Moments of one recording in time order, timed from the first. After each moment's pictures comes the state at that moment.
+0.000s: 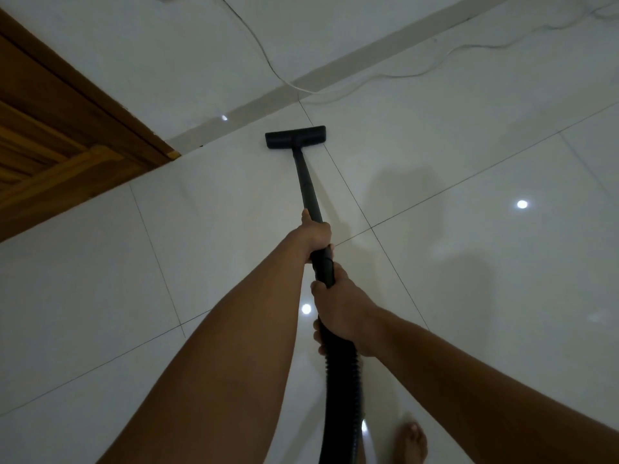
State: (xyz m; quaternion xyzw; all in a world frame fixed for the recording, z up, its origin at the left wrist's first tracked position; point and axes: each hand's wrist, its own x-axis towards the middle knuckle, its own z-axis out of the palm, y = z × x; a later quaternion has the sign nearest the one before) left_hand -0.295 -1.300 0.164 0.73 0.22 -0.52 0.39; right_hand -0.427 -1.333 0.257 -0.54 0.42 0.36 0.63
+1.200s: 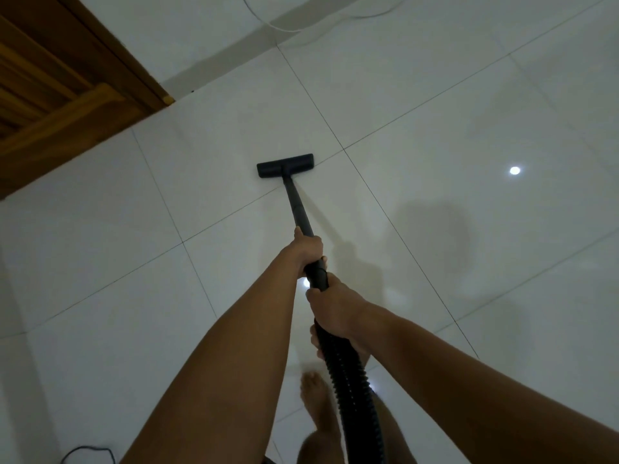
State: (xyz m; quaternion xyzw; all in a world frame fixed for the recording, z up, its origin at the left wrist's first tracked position) left_hand -0.649 -1.223 0.212 0.71 0.28 -0.52 0.39; right_hand -0.764 -1.276 0.330 -0.47 0.46 0.41 0.63
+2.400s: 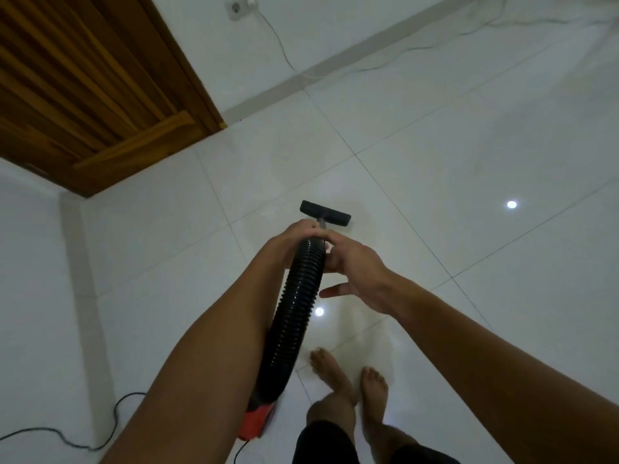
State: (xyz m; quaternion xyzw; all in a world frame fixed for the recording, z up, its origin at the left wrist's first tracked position) left_hand -0.880 -1.029 0.446 0.74 0.06 -0.50 0.44; right_hand -1.014 -1.128 0.503 -0.57 0.23 0.19 0.77
